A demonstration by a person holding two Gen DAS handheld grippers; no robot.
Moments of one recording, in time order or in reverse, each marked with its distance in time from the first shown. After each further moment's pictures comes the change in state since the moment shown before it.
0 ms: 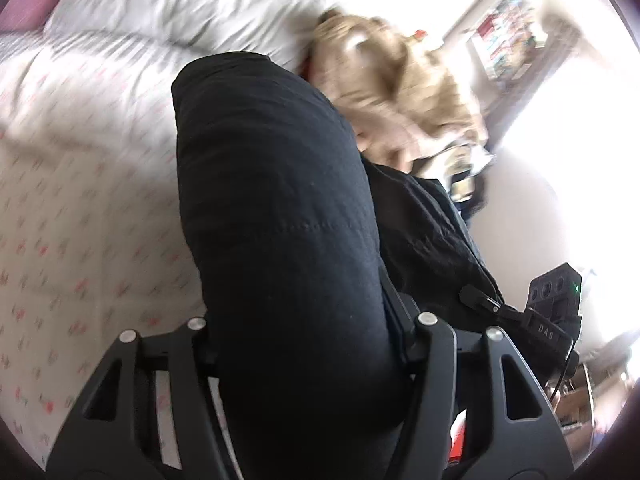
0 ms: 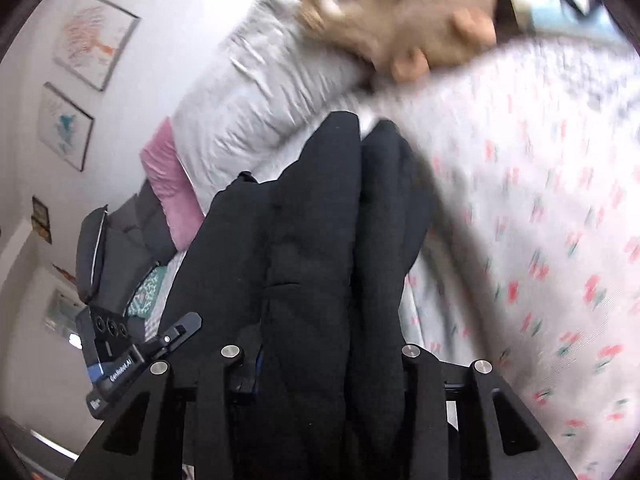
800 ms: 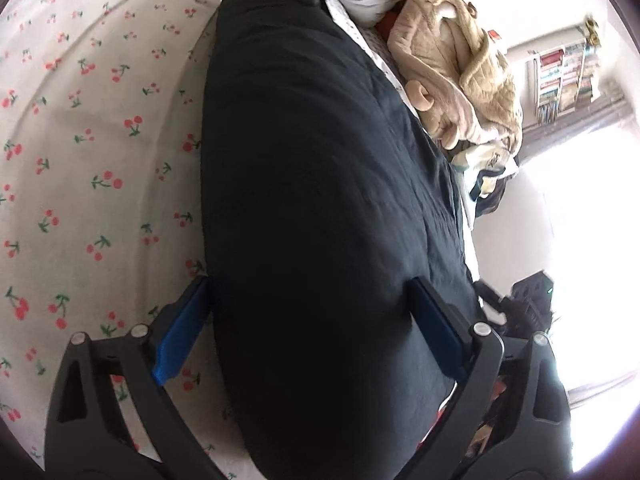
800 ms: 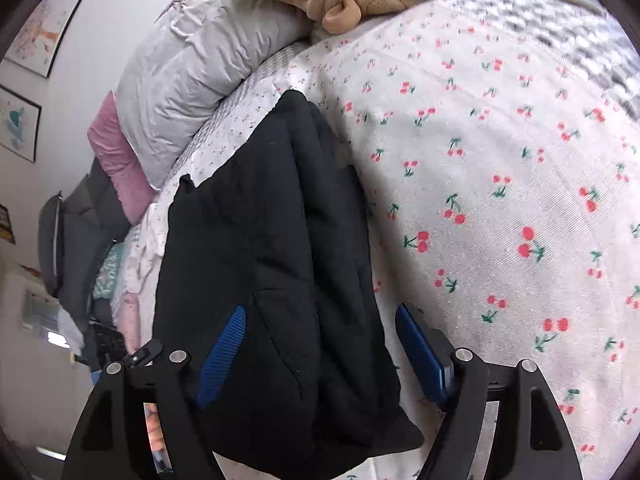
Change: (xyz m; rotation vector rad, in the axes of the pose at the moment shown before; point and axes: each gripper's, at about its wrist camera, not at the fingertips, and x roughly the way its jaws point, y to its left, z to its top) left arm 0.019 0.107 -0.072 -0.350 0.224 0.014; right arm 0.058 -0.069 -0.019 0.144 0.302 -0.126
